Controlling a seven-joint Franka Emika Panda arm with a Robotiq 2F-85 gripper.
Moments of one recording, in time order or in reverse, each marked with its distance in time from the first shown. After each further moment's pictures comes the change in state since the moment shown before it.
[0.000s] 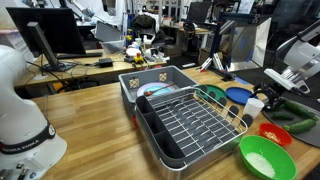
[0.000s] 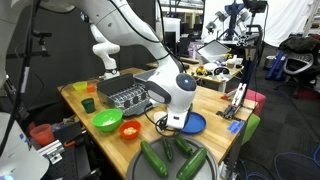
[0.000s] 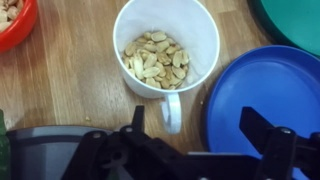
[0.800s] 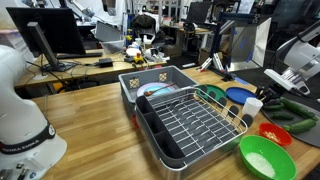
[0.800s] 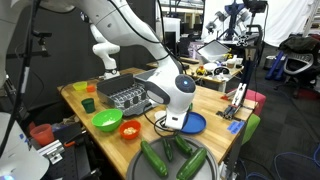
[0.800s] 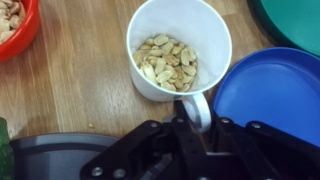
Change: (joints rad) arm 0.000 0.000 0.000 -0.008 0.022 -0.008 0.003
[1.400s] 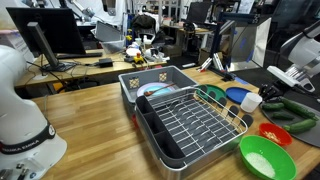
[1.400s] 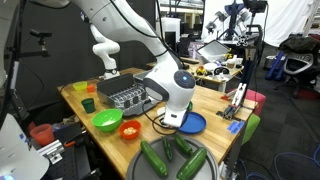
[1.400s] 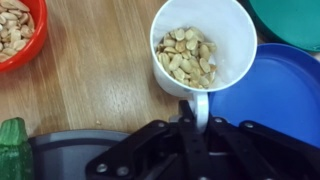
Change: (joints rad) arm 0.003 -0.049 -0.015 -0.032 -0.012 -0.004 0.050
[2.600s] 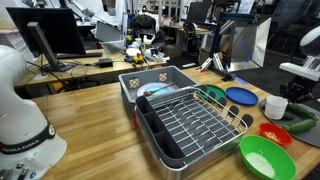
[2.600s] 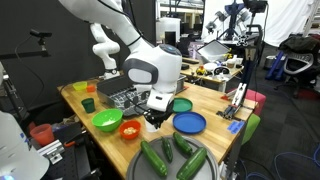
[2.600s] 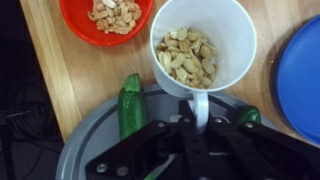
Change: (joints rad) arm 0.073 -0.273 -0.084 -0.246 -0.531 0.026 0.447
